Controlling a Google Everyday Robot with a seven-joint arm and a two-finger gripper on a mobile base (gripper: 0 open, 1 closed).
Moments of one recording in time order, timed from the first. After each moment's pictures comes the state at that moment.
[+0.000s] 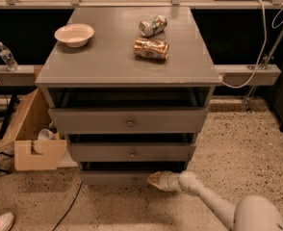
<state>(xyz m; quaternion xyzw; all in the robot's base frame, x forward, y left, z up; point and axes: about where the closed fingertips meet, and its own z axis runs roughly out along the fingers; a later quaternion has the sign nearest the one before) 0.637 -0.058 0.168 -0.54 0.72 0.17 0.40</state>
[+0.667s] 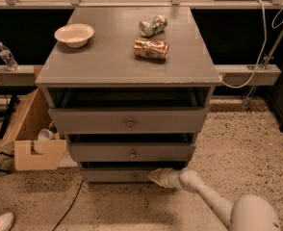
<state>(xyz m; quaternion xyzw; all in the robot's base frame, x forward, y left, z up) 0.656 -0.062 0.170 -0.52 0.73 0.17 0.41</state>
